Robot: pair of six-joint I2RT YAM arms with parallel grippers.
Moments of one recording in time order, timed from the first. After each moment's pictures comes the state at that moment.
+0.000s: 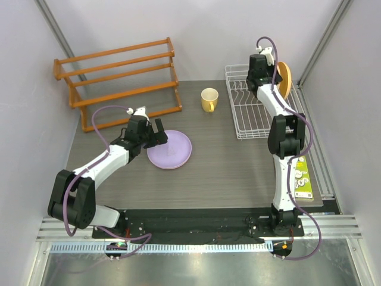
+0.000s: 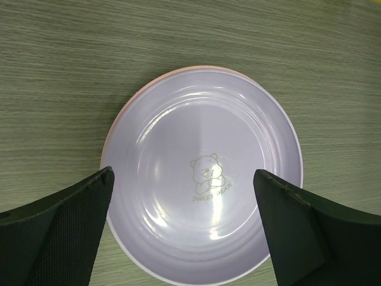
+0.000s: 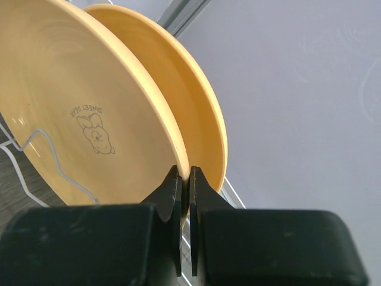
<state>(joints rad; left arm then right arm) -0.34 1.39 0.82 -0.11 -0.05 -0.50 0.13 2.31 2.10 -0.22 0.96 -0.26</state>
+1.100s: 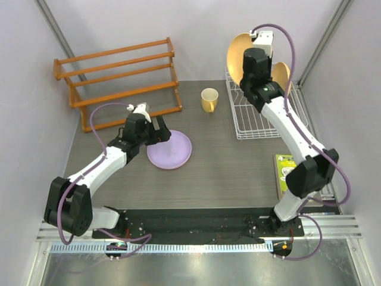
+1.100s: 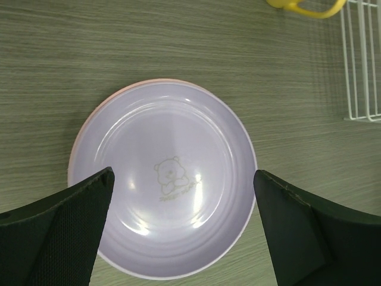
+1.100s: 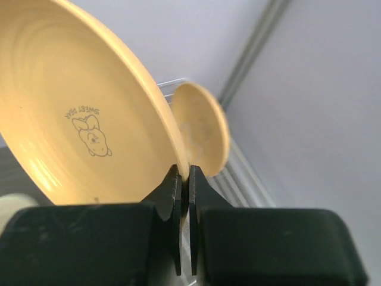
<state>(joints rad) -0.36 1.33 0.84 -0.10 0.02 -0.50 0.38 1.72 1.78 -0.21 0.94 -0.14</state>
